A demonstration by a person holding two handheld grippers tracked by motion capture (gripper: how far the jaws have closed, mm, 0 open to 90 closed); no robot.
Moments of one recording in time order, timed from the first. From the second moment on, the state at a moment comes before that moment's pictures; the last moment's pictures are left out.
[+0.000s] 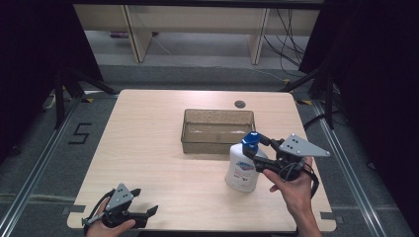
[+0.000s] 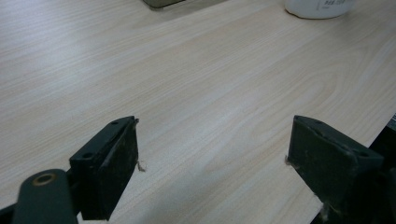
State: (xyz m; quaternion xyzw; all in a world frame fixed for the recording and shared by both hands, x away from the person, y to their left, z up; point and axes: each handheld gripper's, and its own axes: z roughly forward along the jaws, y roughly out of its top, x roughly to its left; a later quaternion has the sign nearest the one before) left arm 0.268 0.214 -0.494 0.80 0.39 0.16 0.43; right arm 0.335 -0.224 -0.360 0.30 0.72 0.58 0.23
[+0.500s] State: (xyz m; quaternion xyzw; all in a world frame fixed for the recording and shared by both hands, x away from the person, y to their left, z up) left arm 0.267 0.213 -0.496 0.79 0.40 0.15 0.44; right arm 0.343 -0.221 -0.360 0.29 0.72 0.59 0.23
